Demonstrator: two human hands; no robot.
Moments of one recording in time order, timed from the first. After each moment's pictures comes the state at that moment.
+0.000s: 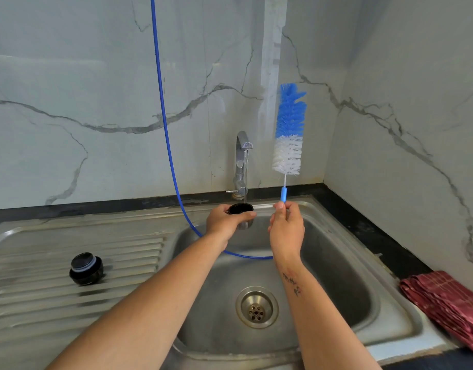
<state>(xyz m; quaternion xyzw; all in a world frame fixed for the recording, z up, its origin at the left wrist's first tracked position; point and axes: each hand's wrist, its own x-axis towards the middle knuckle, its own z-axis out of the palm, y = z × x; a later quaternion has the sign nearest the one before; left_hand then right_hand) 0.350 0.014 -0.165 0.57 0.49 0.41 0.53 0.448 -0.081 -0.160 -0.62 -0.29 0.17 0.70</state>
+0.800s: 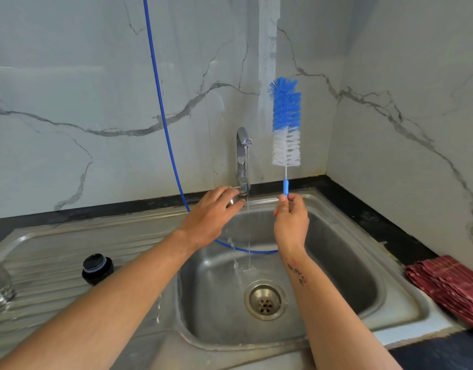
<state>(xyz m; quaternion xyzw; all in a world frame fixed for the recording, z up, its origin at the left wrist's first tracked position) 0.282 0.025 -0.145 0.91 0.17 0.28 -0.25 0.444 -0.089 -0.152 -0.64 -0.28 0.15 0.70</state>
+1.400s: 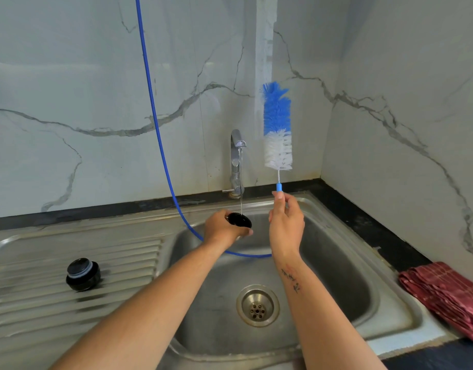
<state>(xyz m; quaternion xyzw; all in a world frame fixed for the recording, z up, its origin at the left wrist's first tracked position) 0.345 0.005 -0.172 0.69 0.53 0.33 0.37 0.445 -0.089 -0.150 -0.61 -0.30 0.14 0.72</state>
